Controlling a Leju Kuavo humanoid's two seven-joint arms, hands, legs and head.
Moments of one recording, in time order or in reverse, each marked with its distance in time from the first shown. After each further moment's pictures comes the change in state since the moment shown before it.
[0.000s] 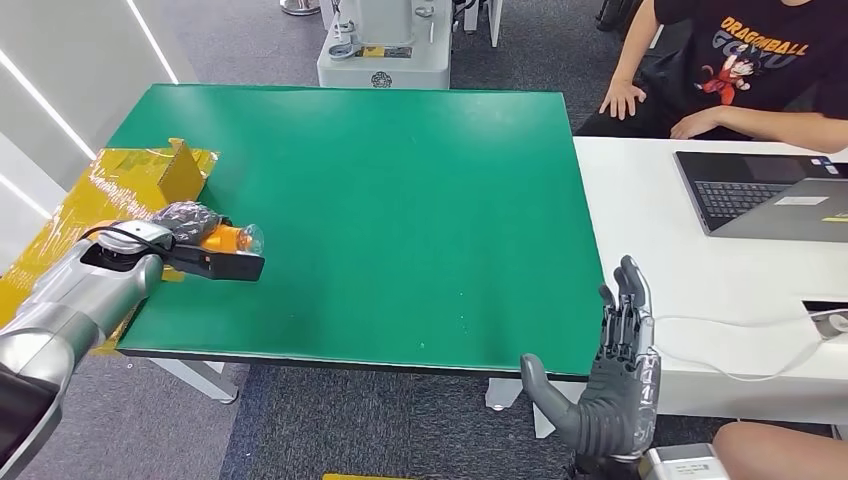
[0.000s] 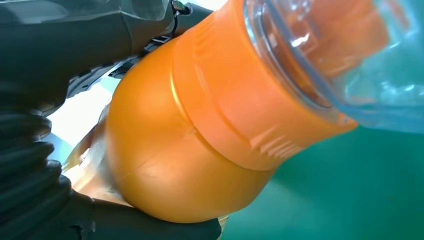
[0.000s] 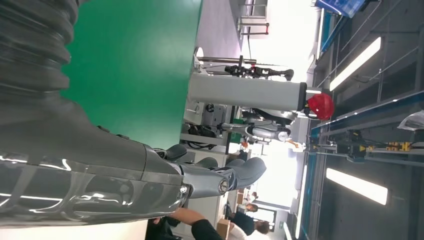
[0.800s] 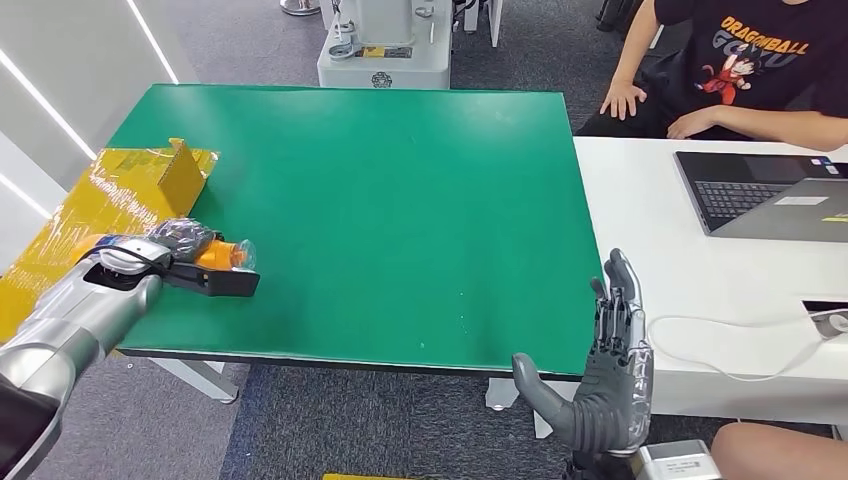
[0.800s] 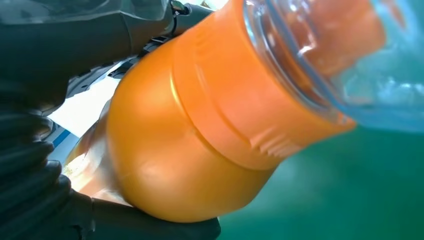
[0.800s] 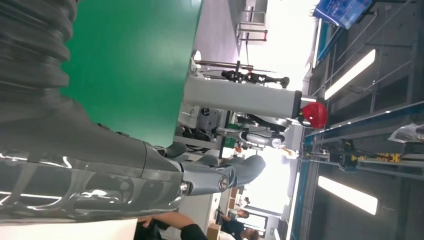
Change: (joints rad) left arm 0.055 0.007 -0.020 0.026 -0.014 0.061 0.059; right arm -0.018 0.000 0.000 -0.002 0.029 0.040 0.013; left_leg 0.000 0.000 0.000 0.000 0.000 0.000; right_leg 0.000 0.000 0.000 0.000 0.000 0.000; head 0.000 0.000
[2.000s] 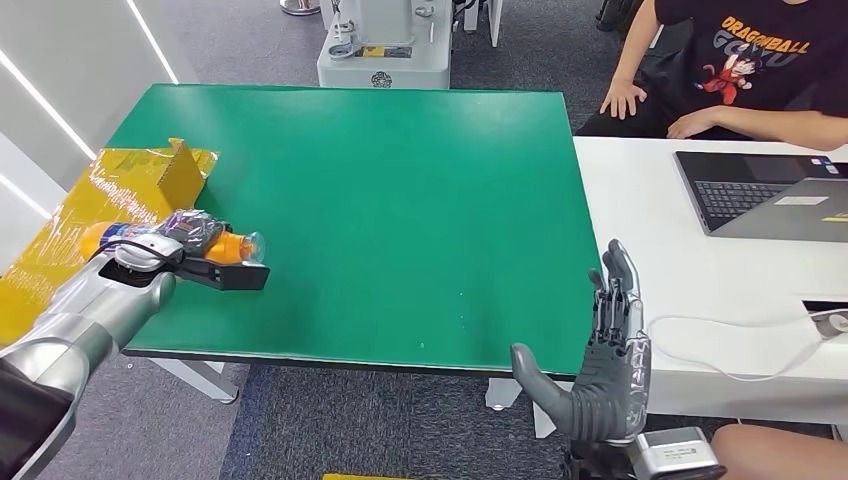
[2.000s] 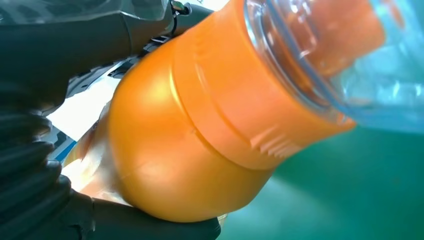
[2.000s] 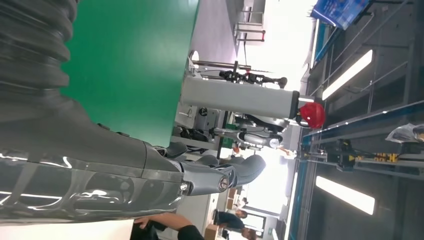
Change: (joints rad) left arm -0.025 -0.043 0.007 0.018 -0.062 0.044 0.037; right arm -0.035 0.000 0.006 0.018 -0.011 -0.018 0.007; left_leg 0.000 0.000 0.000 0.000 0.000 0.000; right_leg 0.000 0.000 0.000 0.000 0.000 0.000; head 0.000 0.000
